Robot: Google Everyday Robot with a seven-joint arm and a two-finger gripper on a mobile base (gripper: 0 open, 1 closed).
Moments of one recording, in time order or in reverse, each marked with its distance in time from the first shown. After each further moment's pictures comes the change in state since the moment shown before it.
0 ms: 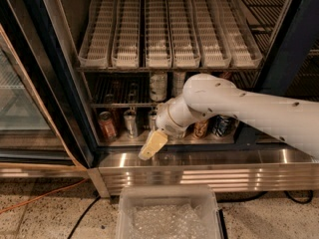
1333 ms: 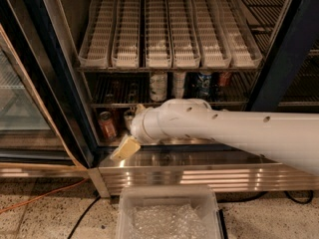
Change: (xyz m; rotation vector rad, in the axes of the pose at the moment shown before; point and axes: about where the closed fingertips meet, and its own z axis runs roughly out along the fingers) arm -0.058 0.022 0.042 0.136 -0.148 -0.013
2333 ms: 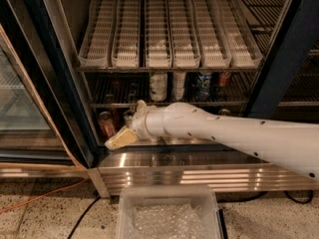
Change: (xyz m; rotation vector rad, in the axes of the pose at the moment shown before) arm -0.012 -0.032 0.028 0.041 -0.186 0.163
